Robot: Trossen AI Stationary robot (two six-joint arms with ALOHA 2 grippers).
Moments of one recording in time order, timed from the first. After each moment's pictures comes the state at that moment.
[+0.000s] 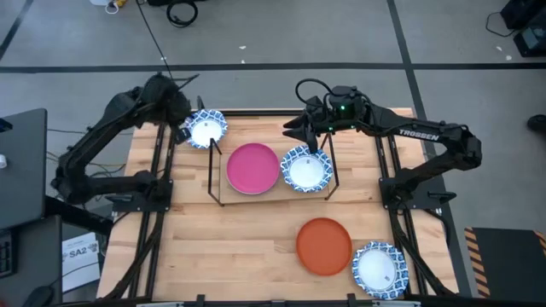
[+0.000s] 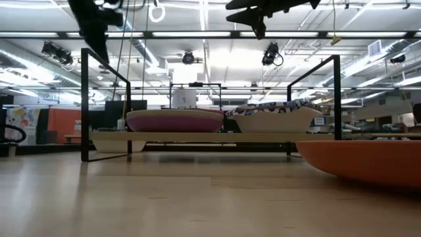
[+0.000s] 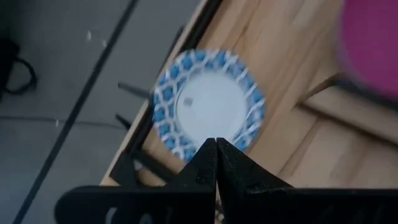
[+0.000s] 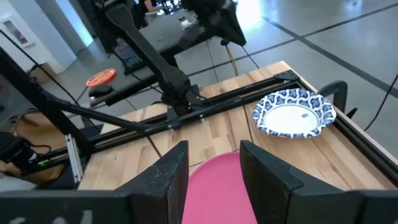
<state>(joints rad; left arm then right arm) 0.86 1.07 1.24 -1.15 -0.12 0.42 -0.34 1.33 1.21 -0.15 -0.33 0.22</state>
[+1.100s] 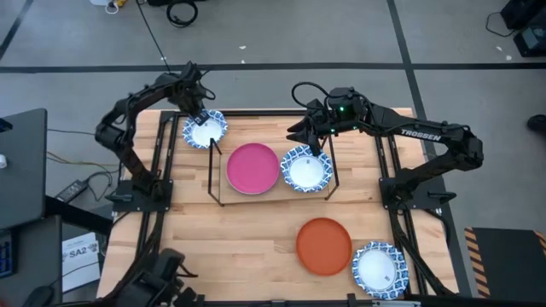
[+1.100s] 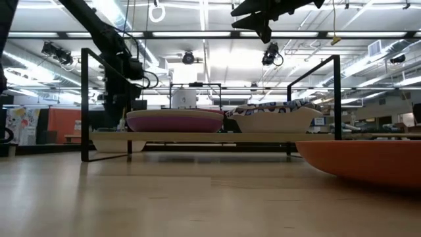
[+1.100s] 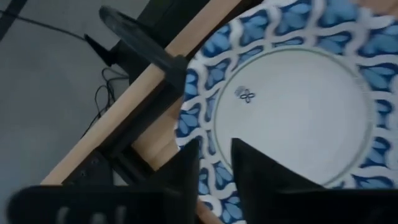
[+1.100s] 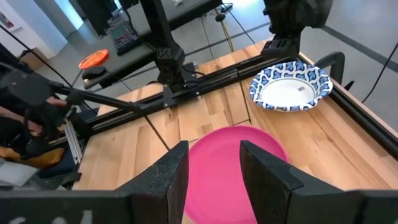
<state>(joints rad) 1.14 1.69 1.24 -0.86 -0.13 0.35 -0.34 1.31 1.21 -0.27 -0.33 0.22</state>
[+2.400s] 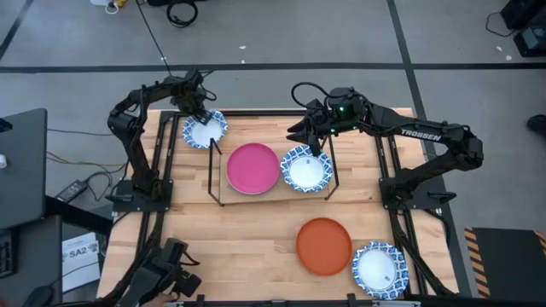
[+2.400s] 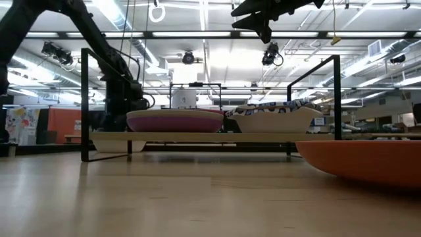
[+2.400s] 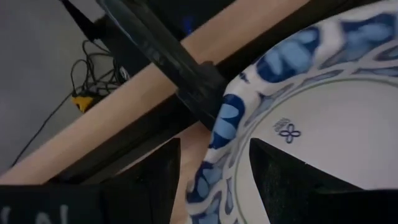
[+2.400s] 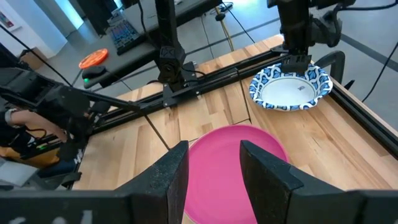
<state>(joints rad) 1.20 1.89 1.24 -0.73 -0.09 0.25 -0.34 1.31 1.21 -0.27 -0.33 0.22</state>
